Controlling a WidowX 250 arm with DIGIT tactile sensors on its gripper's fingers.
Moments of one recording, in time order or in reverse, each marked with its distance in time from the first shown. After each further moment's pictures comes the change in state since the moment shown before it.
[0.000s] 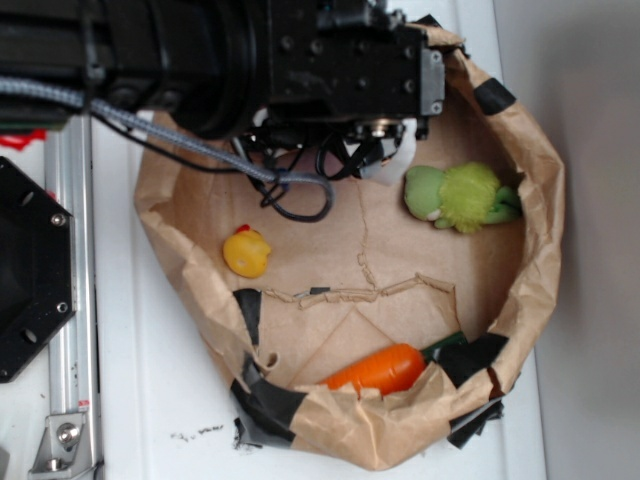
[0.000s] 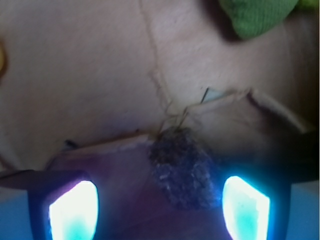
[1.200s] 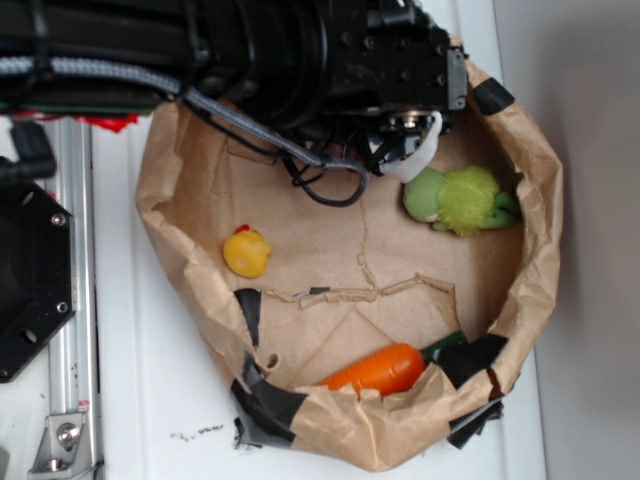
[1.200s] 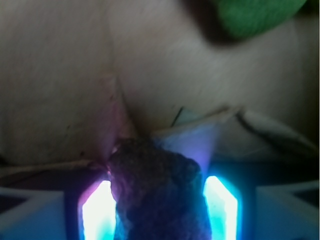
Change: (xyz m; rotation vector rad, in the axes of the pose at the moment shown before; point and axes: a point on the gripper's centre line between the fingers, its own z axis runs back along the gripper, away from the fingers) arm 0.000 0.007 -0.027 -0.072 -0.001 -0.109
